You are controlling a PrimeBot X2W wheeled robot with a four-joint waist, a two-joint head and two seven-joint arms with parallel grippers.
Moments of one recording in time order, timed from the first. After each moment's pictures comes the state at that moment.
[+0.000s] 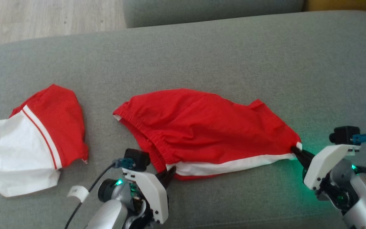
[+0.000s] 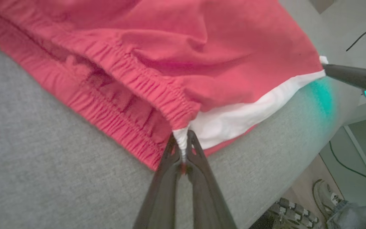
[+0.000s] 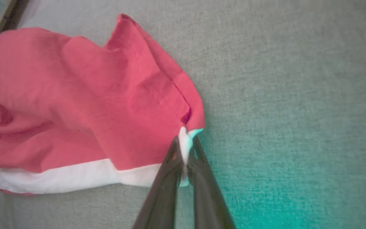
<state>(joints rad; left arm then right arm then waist) -0.17 0.05 -0.50 0.38 -0.45 -0.11 0.26 -0.28 -0.38 0.39 0.56 0.81 0.12 0.35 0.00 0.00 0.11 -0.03</state>
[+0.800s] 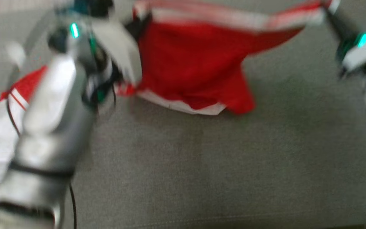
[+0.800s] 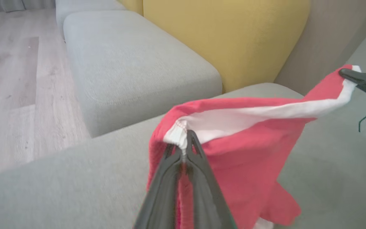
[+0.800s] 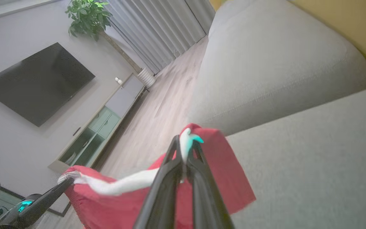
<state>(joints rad) -0.83 0.15 -0.44 0.39 -0.49 -0.12 0.34 -0.73 -0.45 0.35 0.39 1.22 0.12 0.29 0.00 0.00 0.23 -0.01</state>
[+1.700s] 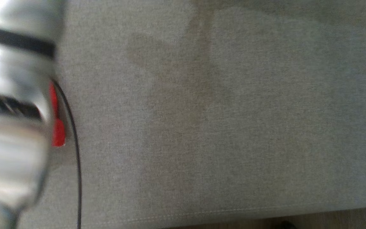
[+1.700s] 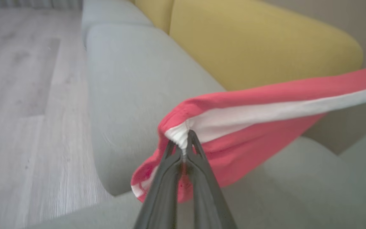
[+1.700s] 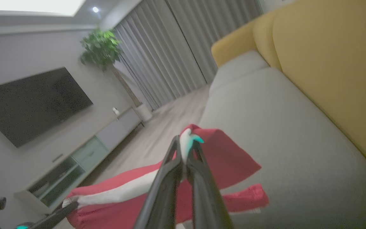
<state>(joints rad) -1.62 0.03 -0.46 1.05 -0.60 -0.13 0.19 -1.48 -0.50 0.49 0.67 1.23 0.12 0.18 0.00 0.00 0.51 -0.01</state>
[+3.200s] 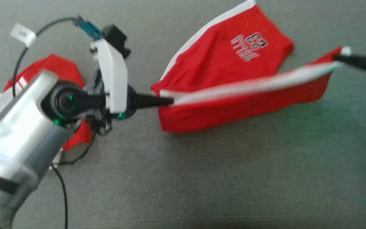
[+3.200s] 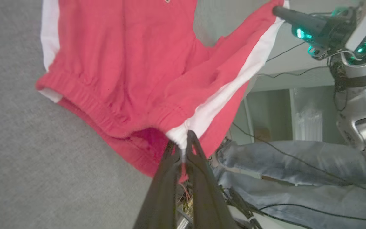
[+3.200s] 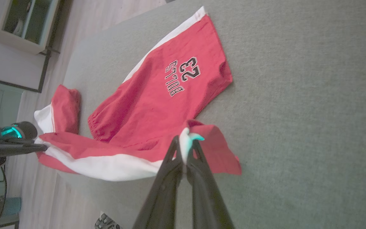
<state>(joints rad) -0.87 0.45 -0.82 0.24 -1.55 0.03 0.92 -0.85 -0.85 0.68 0.37 1.52 0.12 0.85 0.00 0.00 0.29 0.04</state>
